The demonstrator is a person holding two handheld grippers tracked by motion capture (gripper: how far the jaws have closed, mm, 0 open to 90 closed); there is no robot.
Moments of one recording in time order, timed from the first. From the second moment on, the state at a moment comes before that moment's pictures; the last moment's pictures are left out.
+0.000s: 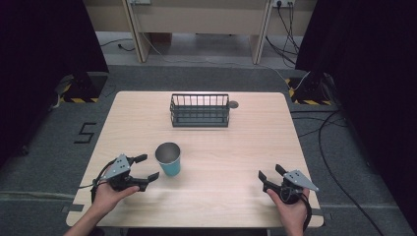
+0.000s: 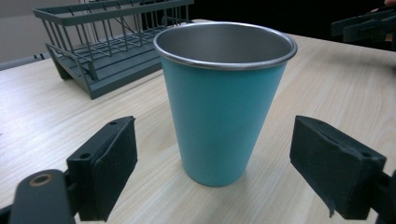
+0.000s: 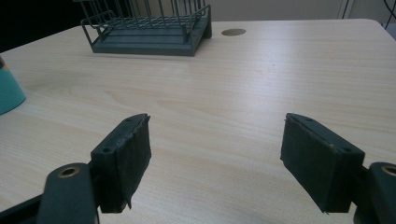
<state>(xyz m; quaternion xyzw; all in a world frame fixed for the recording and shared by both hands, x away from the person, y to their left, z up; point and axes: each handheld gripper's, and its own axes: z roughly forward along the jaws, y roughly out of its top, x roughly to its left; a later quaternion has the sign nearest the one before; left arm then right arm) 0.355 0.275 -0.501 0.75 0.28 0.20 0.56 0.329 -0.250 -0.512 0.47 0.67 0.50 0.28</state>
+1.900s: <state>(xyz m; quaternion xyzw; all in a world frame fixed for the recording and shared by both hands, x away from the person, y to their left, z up) 0.385 0.233 -0.503 0.76 0.25 0.19 0.57 0.329 -0.249 -0.512 0.47 0.67 0.50 0.27</state>
